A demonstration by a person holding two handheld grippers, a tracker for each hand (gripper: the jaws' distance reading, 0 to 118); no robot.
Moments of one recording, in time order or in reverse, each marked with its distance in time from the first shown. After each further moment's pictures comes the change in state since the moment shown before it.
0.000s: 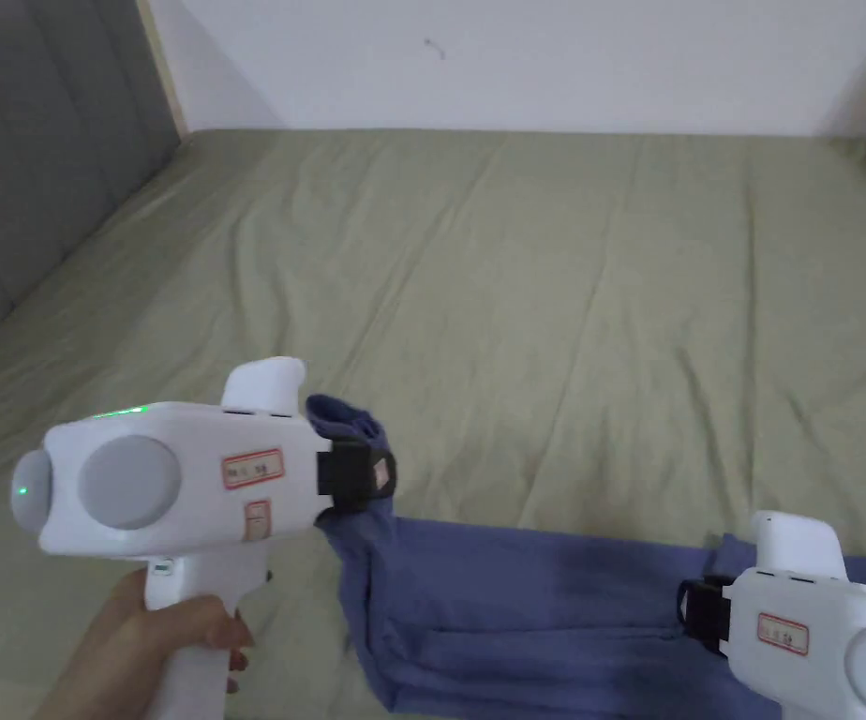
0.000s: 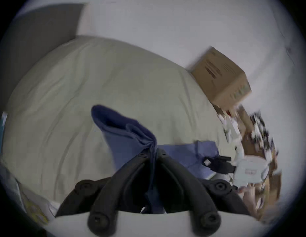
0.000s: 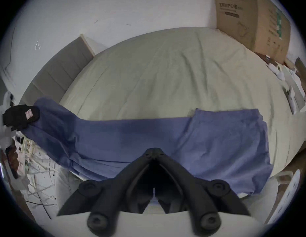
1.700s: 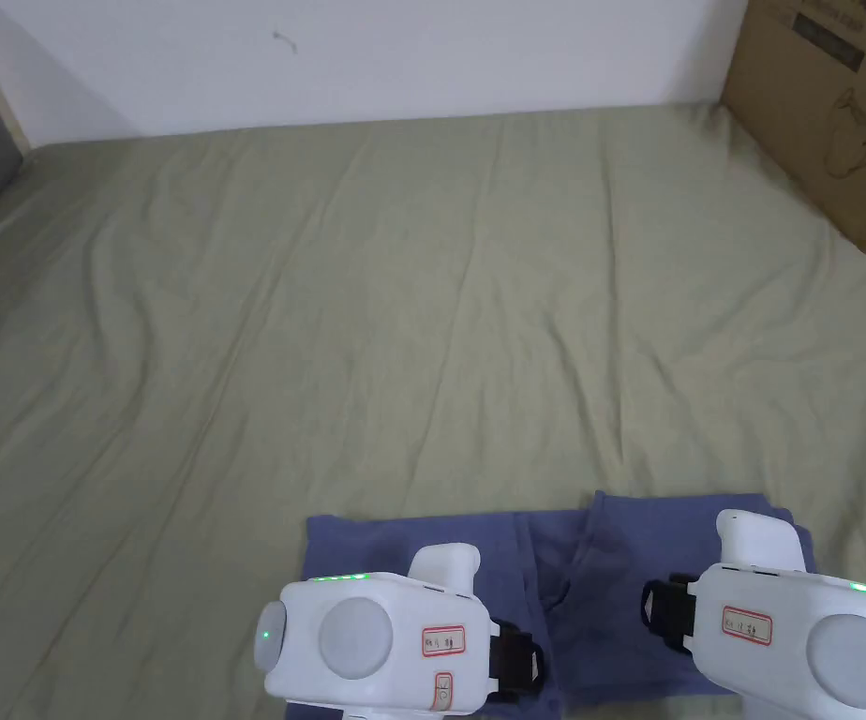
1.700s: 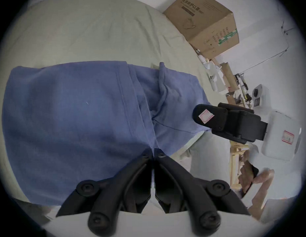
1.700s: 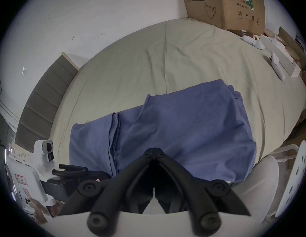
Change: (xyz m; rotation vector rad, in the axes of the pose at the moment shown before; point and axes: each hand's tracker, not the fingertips) left arm 0.079 -0.113 -0.149 -0.400 -0.243 0.054; right arm 0.056 -0.024 0.022 -0.001 -0.034 -0.161
